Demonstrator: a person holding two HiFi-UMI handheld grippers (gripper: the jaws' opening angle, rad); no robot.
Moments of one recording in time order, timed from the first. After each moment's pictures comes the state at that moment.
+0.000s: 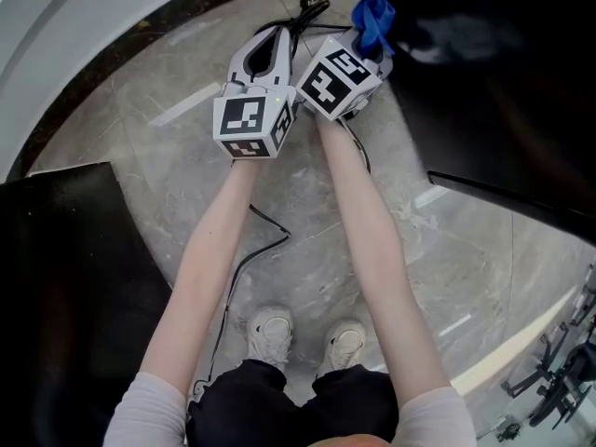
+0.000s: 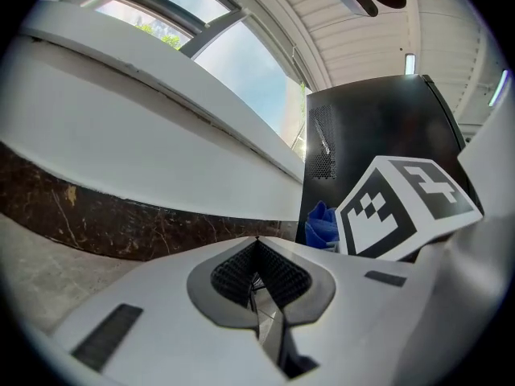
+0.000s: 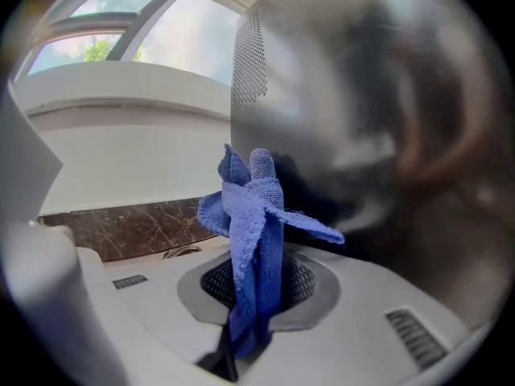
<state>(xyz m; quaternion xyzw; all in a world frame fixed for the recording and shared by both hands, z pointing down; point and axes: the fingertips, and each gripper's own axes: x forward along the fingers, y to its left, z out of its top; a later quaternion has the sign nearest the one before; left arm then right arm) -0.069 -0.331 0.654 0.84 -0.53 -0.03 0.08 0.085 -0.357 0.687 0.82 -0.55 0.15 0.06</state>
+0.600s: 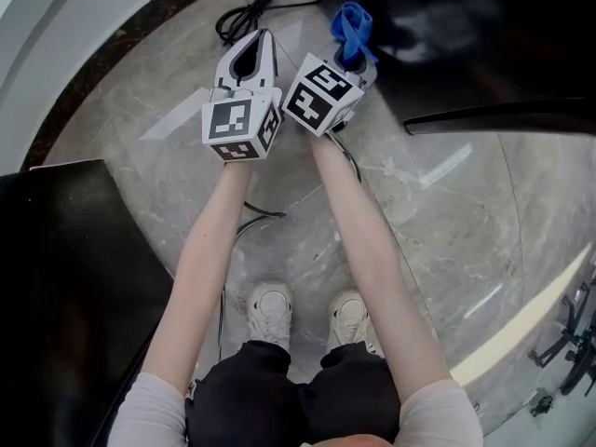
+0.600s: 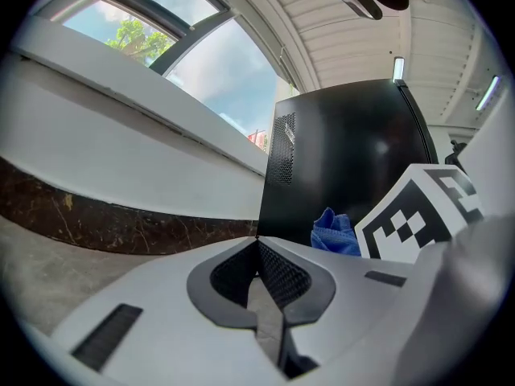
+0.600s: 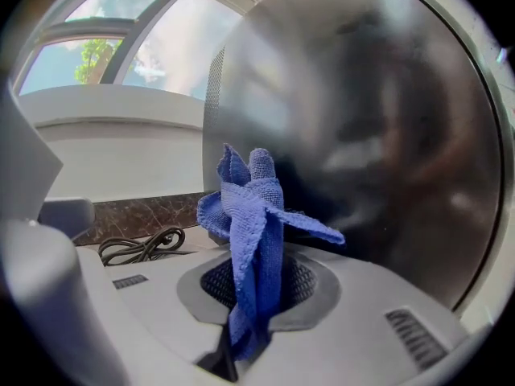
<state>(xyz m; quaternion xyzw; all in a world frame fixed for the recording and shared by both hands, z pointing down) -0.025 -0.268 0.632 0.86 -0.50 -0.03 0.08 0.126 -0.262 0.676 0.83 -0.53 0.14 0.08</state>
